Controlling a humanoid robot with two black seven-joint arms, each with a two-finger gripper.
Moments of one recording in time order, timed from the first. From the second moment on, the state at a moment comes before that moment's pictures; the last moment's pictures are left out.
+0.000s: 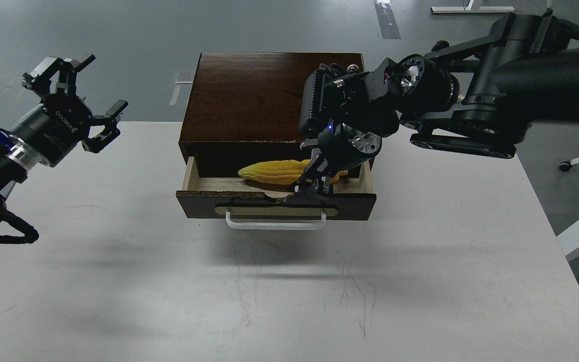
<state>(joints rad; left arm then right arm) -0.70 0.78 -0.49 -1.00 0.06 -0.49 -0.49 1.86 -0.12 -0.73 1.14 -1.45 0.12 0.49</state>
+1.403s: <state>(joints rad) -0.70 0.77 -0.49 -1.00 0.07 -0.49 -0.49 0.96 -0.77 0.21 1.16 -0.30 0.11 0.49</state>
